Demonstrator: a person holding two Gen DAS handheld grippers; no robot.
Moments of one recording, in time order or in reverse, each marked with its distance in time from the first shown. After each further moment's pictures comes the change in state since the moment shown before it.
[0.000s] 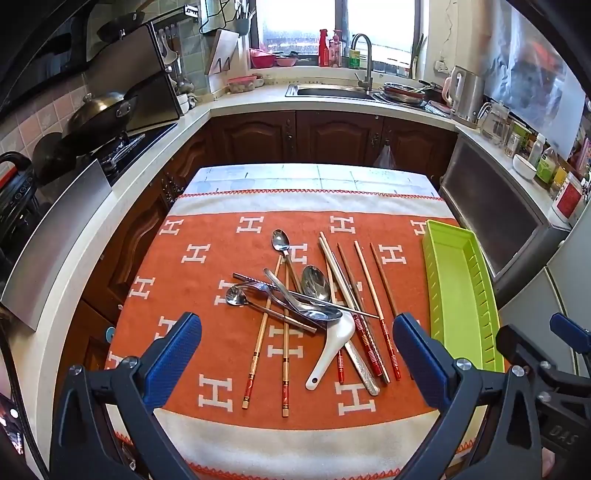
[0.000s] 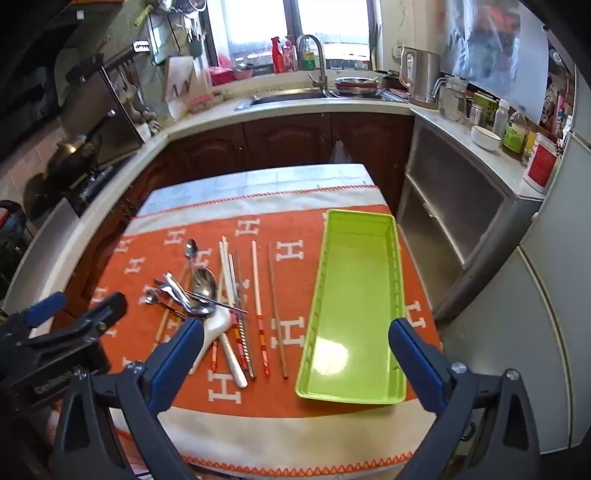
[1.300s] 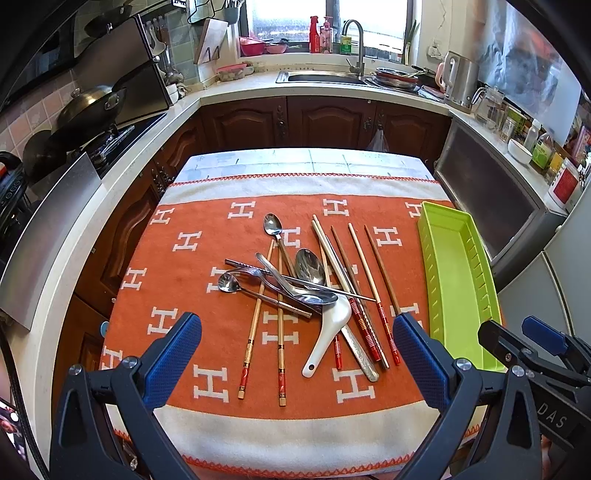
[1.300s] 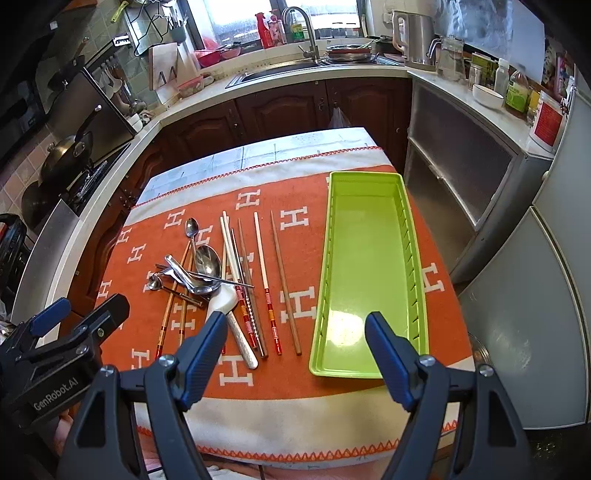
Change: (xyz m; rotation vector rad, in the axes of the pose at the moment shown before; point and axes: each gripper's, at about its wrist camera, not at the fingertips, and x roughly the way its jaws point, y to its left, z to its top) left arm 0.009 -0.003 -0.011 0.030 0.043 -0.022; right arm 0.018 -0.004 -0.010 0.081 0.103 0.056
